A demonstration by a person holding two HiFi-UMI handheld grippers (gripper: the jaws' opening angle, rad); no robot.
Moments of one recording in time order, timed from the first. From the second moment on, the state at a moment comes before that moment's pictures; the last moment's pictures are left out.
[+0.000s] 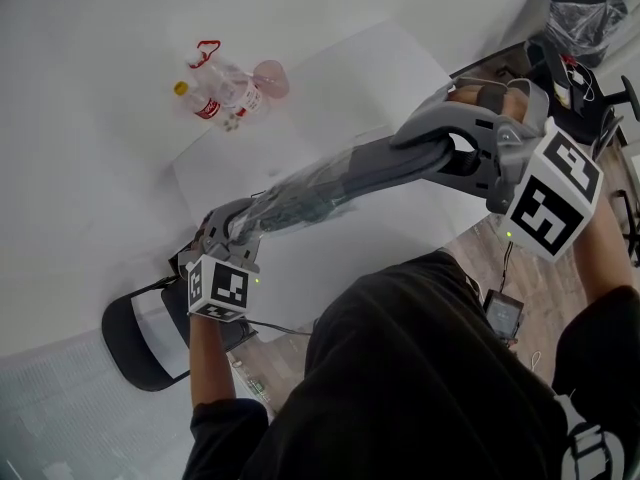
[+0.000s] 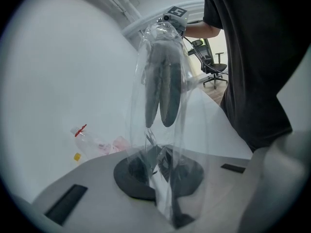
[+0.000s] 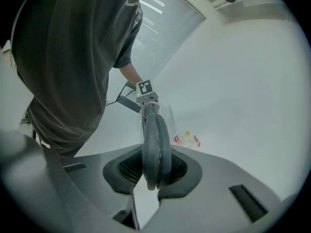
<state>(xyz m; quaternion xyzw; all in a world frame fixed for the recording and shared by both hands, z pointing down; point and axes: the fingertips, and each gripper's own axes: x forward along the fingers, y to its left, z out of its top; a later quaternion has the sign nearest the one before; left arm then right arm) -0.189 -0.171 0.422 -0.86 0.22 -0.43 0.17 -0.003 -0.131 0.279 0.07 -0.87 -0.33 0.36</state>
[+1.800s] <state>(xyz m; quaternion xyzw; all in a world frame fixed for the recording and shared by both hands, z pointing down) -0.214 -0.178 0.435 -0.85 0.24 -0.44 0.14 0.020 -0.136 0.270 0.08 -0.87 -0.32 0.36</state>
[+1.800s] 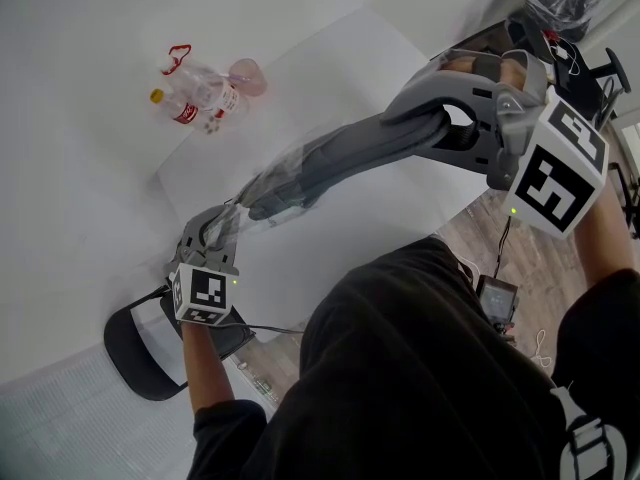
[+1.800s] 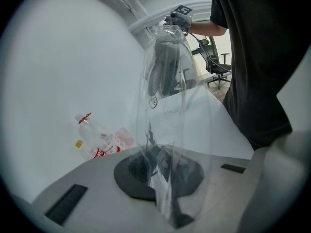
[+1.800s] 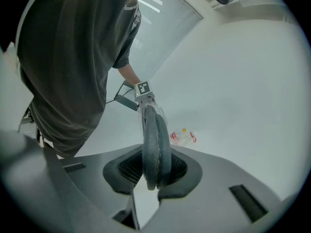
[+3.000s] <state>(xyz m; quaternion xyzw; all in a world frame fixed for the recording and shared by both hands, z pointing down) -0.263 -0.179 0.460 -0.85 0.28 -0.44 0.10 0.026 -0.139 0.264 0.11 -0.87 -0.32 0.37</state>
